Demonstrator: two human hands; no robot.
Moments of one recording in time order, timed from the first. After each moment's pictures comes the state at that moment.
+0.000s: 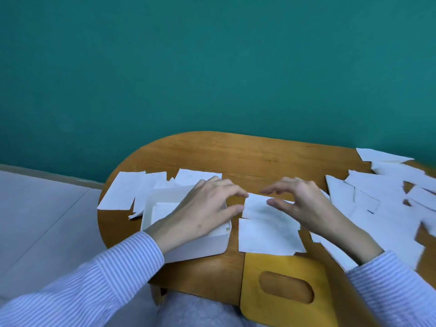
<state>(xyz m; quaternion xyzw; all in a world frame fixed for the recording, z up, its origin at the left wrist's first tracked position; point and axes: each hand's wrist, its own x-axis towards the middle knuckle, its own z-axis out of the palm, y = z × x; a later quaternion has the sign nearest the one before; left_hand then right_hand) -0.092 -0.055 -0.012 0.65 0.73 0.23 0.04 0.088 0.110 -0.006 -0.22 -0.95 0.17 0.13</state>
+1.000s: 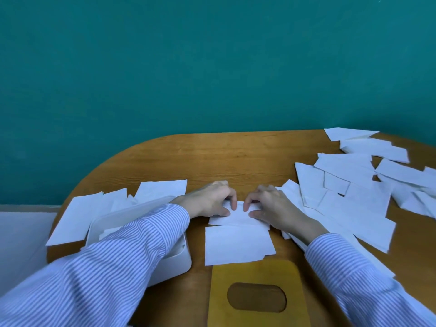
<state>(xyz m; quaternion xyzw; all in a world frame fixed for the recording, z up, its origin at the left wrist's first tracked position) -0.087 0.090 -0.055 0.67 0.72 0.01 0.20 0.093 0.181 -0.092 -0.27 -0.94 0.19 0.05</state>
